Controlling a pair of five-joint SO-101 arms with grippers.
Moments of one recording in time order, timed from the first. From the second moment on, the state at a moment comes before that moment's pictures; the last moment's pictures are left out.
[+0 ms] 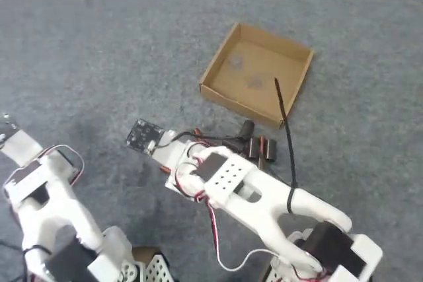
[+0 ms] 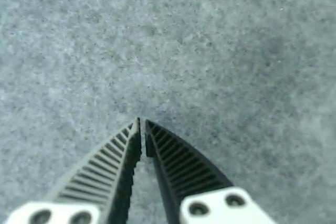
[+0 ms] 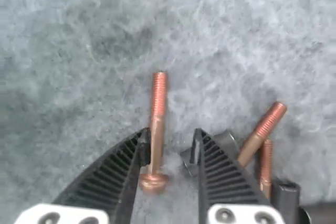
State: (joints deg) left arm -48.4 -19.4 61.3 38.0 8.0; right arm -55.1 -10.6 39.9 42.9 14.2
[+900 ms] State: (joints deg) left arm -48.4 -19.4 61.3 38.0 8.0; right arm -16.6 -21.5 42.1 58.3 -0.6
